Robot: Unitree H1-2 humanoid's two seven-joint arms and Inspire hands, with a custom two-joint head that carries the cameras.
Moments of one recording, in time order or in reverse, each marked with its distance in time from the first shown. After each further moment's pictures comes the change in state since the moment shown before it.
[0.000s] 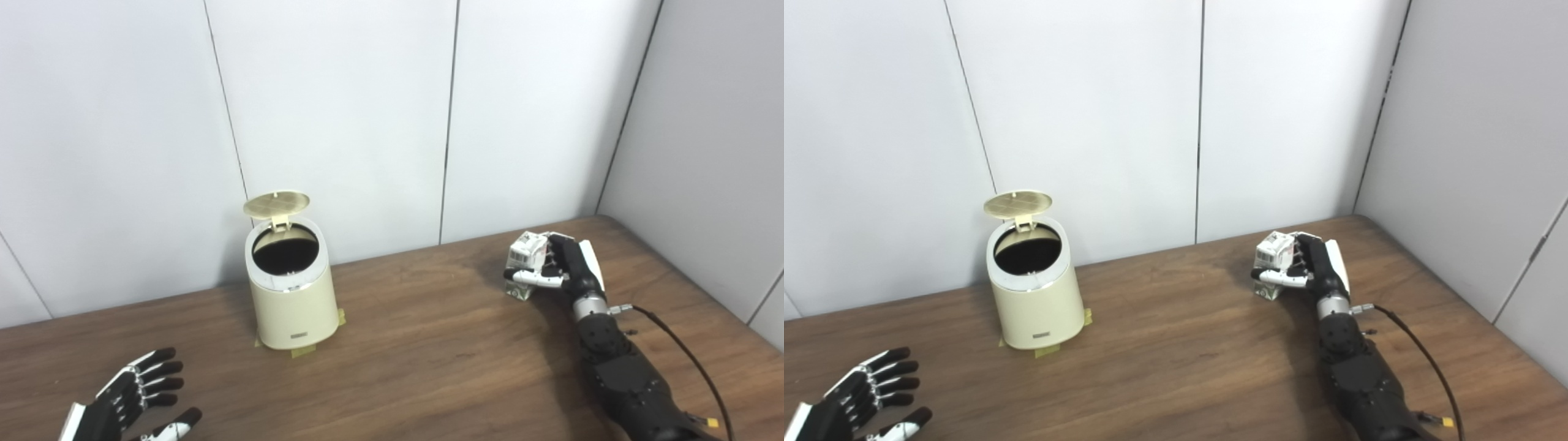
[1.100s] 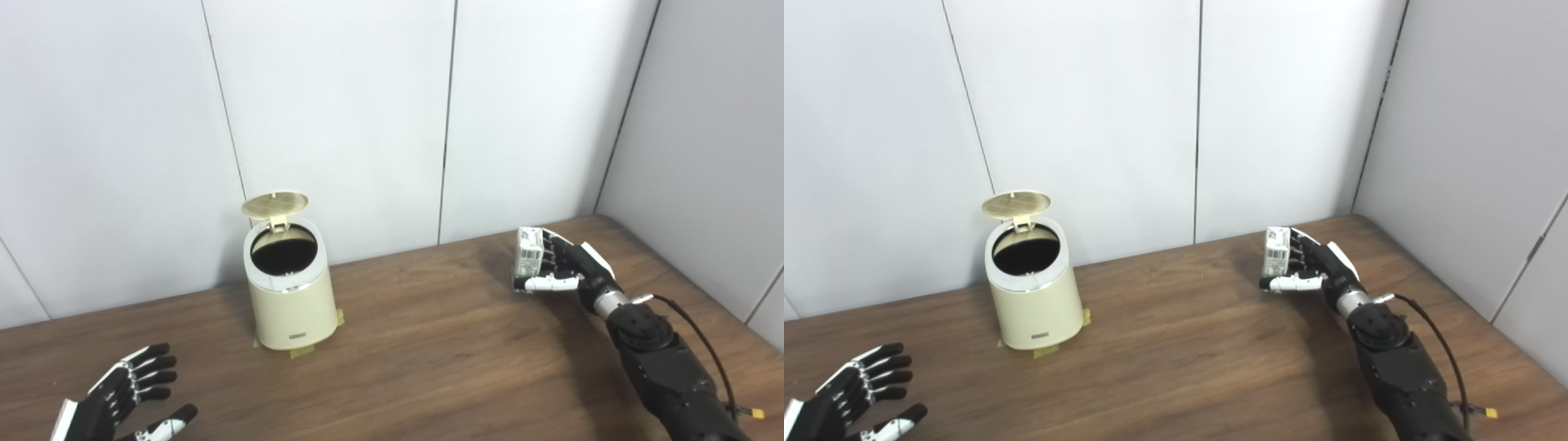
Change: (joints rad) left arm -0.006 0.000 0.016 -0.002 0.001 -0.018 0.008; right arm 0.068 -0.094 -0.047 -0.177 0.161 0.195 0.428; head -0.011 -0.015
